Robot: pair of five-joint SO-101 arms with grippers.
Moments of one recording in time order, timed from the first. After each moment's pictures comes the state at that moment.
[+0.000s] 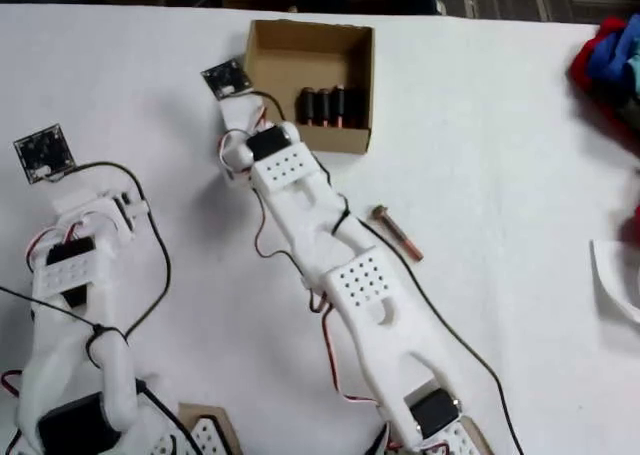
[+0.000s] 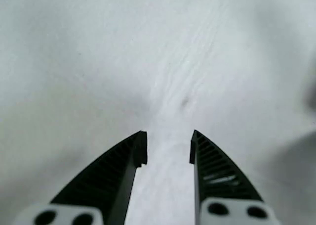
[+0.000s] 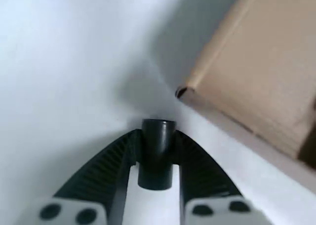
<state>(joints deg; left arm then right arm) -29.2 -23.6 58.5 21.9 8.1 -36.4 71.3 -71.1 70.7 -0.2</state>
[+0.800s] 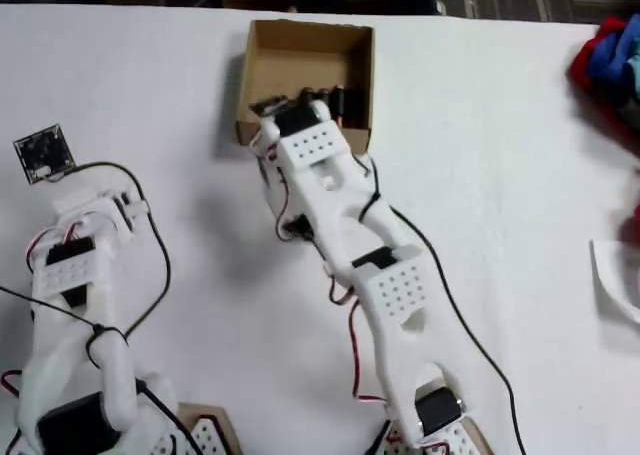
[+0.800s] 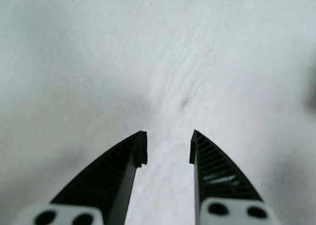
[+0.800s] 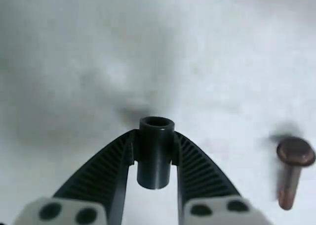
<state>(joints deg) -29.2 -23.6 58.5 21.9 8.1 -31.6 47.3 -40.1 100.0 -0.1</state>
